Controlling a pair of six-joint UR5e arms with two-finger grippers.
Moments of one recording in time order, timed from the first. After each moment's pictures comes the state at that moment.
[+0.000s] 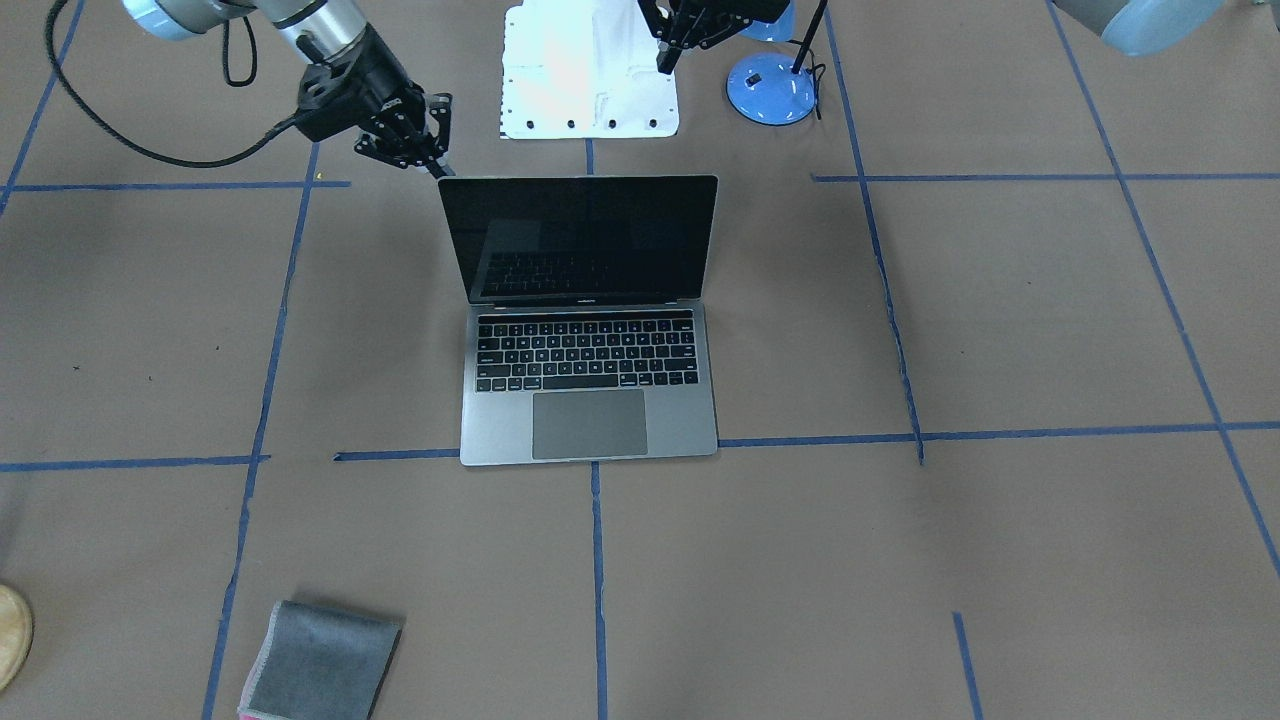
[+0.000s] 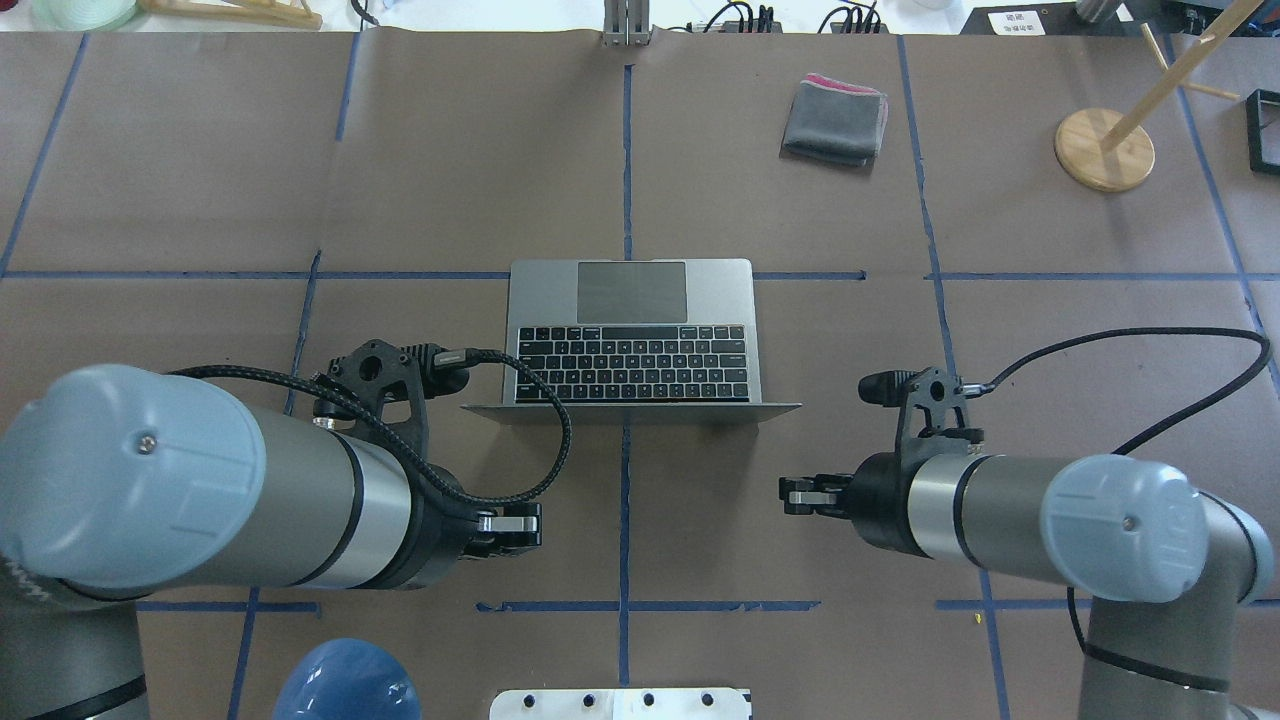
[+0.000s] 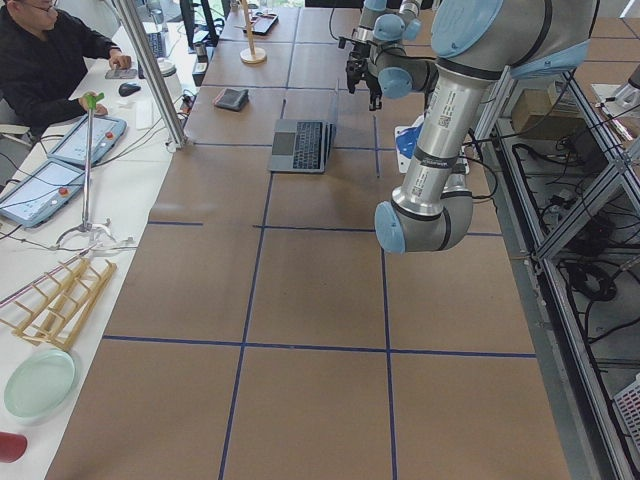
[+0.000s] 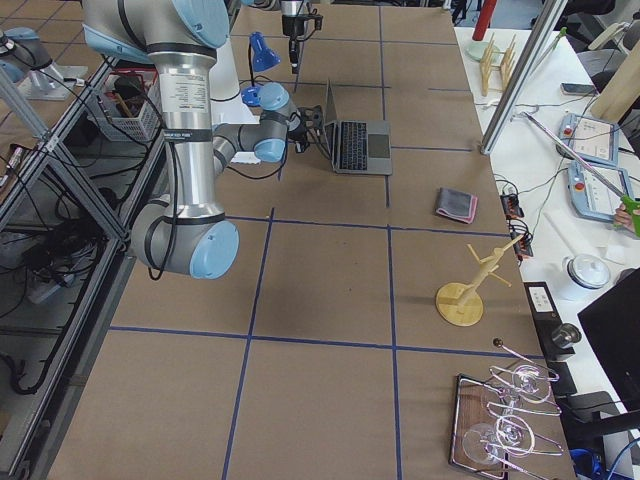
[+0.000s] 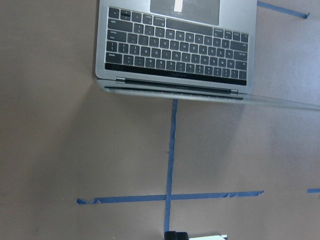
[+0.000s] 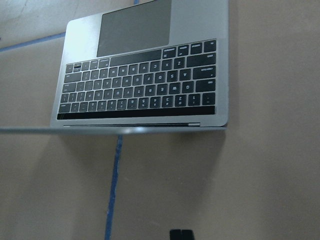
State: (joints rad) left arm -0.32 -2.08 -2.30 -1.40 -1.81 -1.45; right arm 0.29 -1.46 2.11 -0.99 1.59 1.38
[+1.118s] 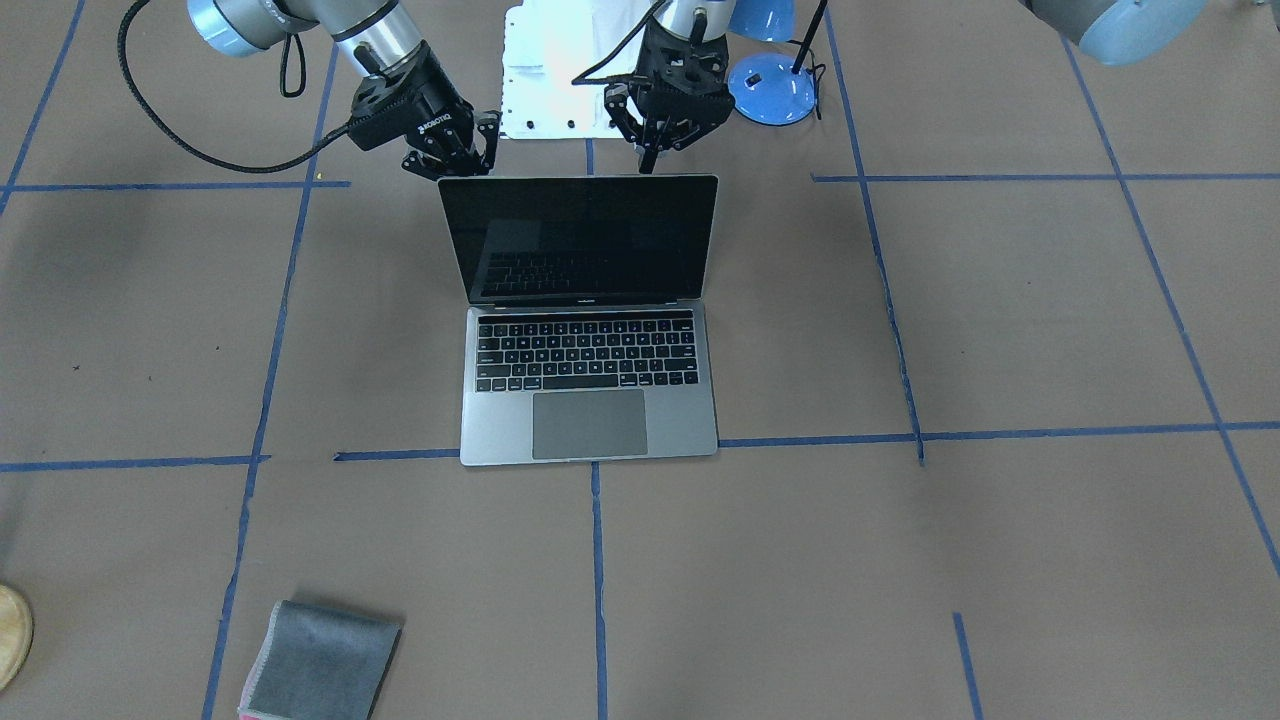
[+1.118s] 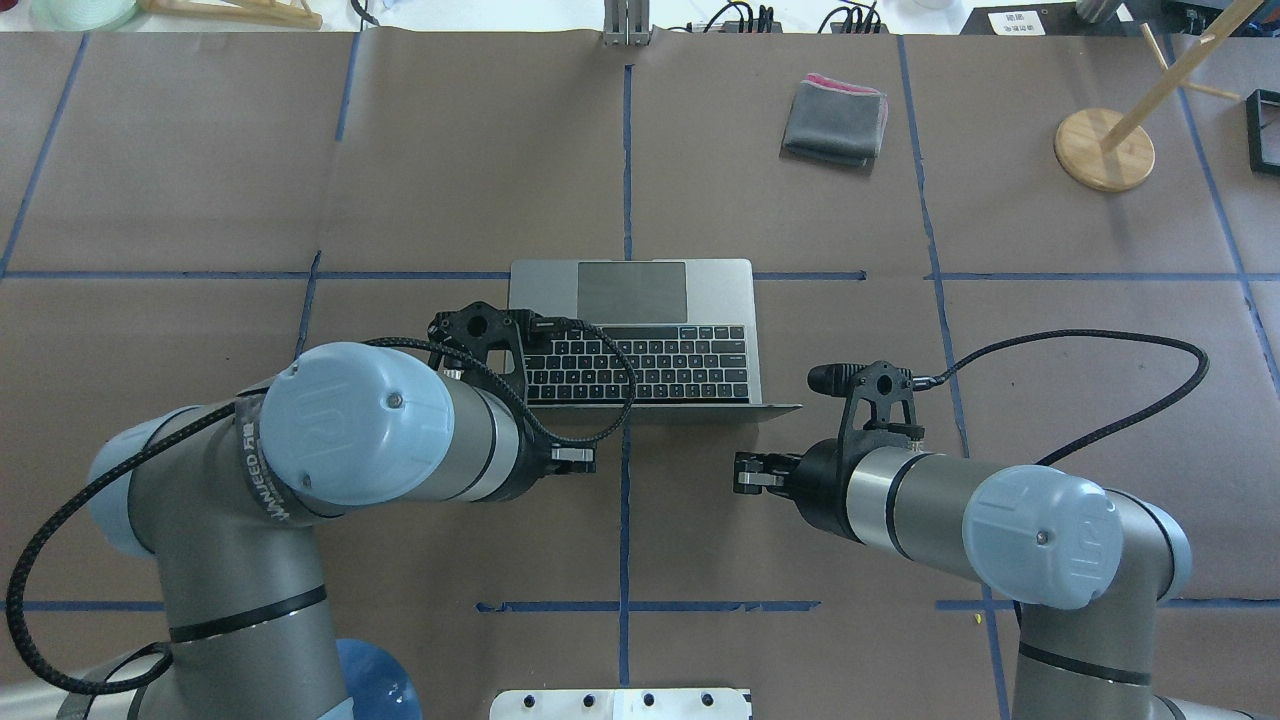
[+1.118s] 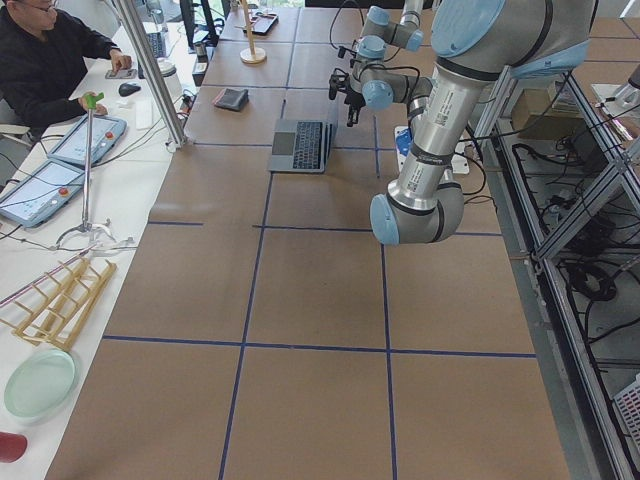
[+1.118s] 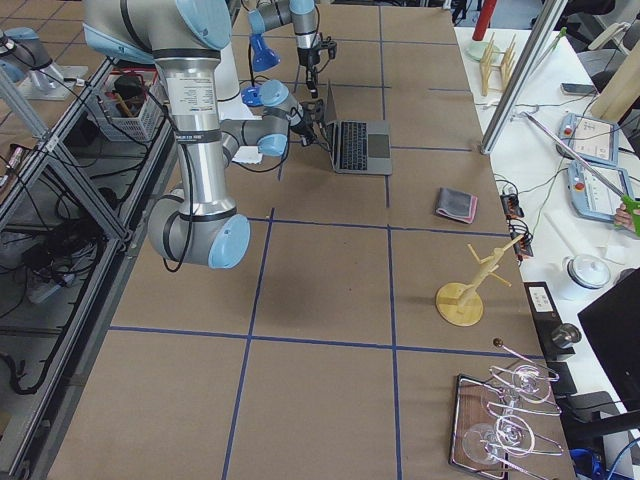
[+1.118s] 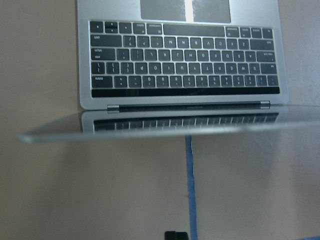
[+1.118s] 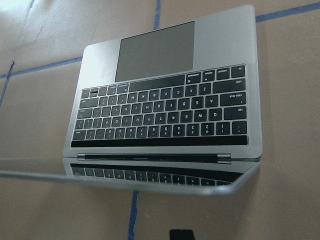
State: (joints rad) left arm -0.38 -2.16 -2.04 -1.52 -1.71 -1.32; right arm 0.30 -1.38 2.05 -0.99 1.50 1.38
